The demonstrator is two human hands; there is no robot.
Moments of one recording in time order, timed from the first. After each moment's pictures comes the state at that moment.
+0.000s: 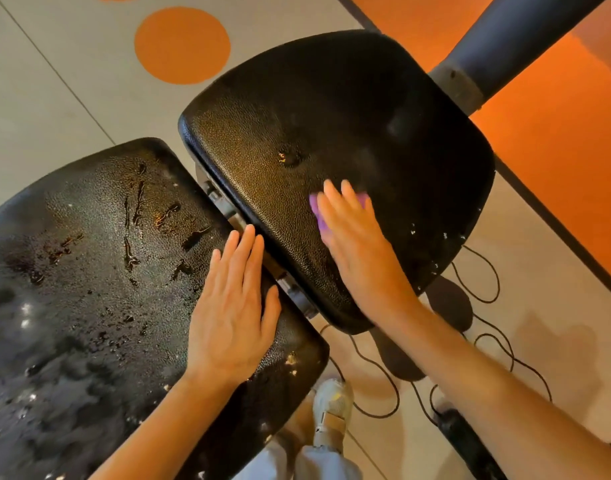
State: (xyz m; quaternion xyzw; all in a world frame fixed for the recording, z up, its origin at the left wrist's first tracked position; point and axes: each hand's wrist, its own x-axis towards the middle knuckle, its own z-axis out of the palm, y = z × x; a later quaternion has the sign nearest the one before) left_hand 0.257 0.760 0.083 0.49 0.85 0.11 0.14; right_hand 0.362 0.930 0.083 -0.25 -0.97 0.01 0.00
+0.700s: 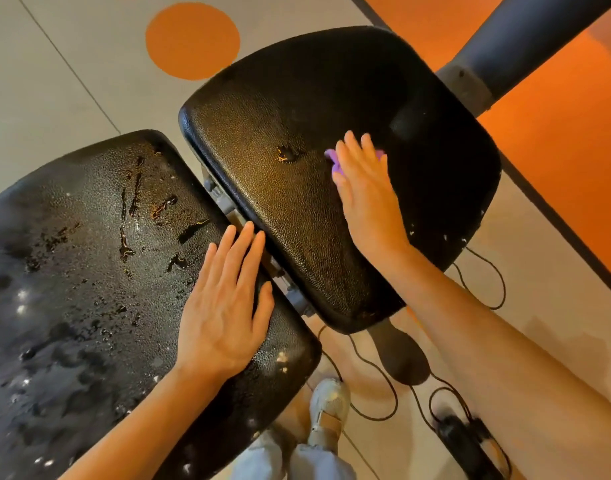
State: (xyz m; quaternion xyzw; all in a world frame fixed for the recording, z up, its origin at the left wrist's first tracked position) left_hand 0.258 0.761 0.085 0.49 0.85 0.13 0.14; right_hand 0.323 0.977 0.089 -0.34 -0.92 0.16 0.07
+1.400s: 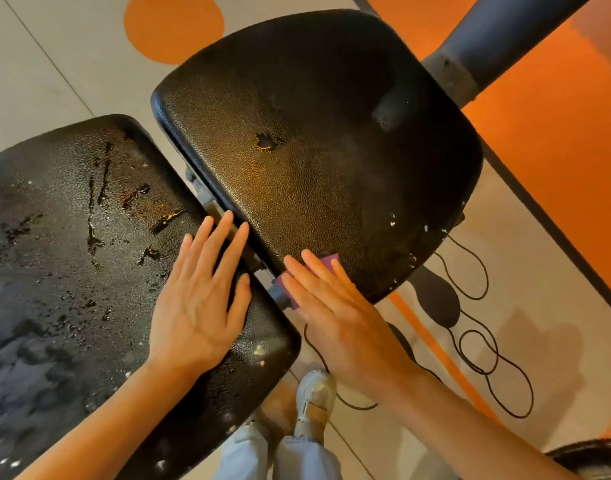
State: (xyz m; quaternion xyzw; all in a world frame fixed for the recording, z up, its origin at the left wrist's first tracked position) left_hand 0.257 0.759 0.086 0.50 0.84 0.13 0.15; right_hand 0.429 0.884 0.094 -0.14 -0.97 0.19 0.00
